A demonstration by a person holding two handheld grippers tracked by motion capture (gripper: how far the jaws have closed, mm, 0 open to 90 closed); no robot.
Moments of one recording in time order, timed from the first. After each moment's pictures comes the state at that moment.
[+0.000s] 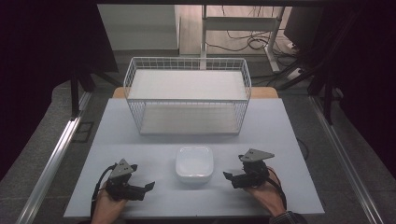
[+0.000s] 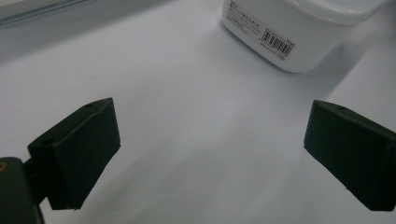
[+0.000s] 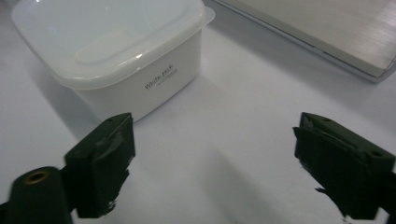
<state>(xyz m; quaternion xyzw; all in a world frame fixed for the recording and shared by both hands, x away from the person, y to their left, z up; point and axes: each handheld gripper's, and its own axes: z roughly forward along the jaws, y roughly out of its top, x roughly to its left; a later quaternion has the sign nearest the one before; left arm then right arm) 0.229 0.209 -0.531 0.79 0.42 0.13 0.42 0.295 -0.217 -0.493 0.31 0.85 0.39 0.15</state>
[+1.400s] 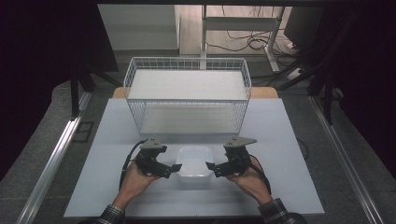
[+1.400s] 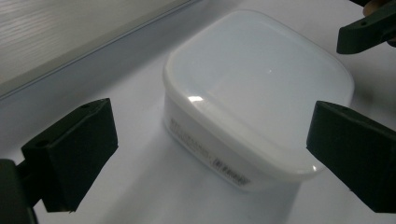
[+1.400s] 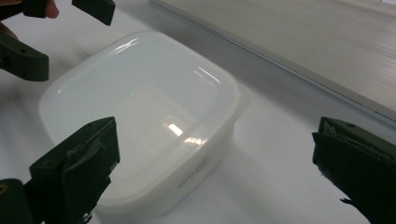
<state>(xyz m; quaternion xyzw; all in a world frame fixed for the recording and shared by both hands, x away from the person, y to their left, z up) 0.307 0.138 -0.498 0.82 0.35 0.06 0.45 0.323 -0.162 -0.478 0.32 0.84 0.42 0.11</state>
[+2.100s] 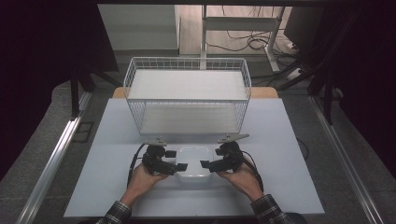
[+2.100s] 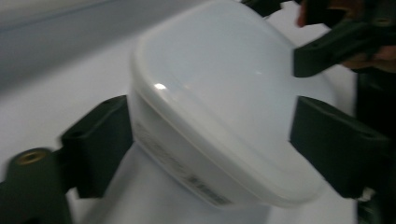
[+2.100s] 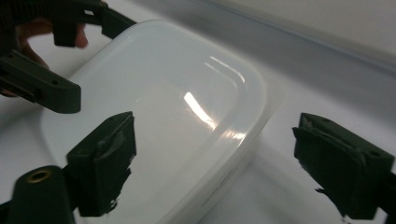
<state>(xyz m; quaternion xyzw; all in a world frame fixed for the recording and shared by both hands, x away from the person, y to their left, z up) 0.319 0.134 -0.521 0.80 0.36 -0.05 0.49 0.336 -0.149 -0.489 0.37 0.84 0.40 0.02</state>
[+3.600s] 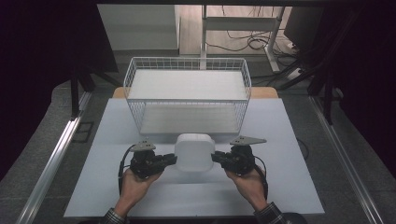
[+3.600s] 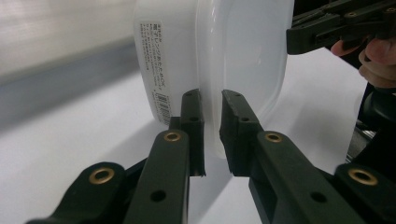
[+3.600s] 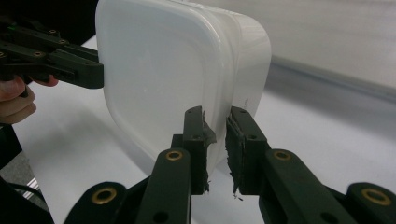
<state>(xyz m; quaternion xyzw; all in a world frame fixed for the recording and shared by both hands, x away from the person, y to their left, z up) 0.276 0.147 -0.472 0.77 0.40 0.05 0.50 0.304 -0.169 -0.451 0.39 0.80 0.45 0.06</state>
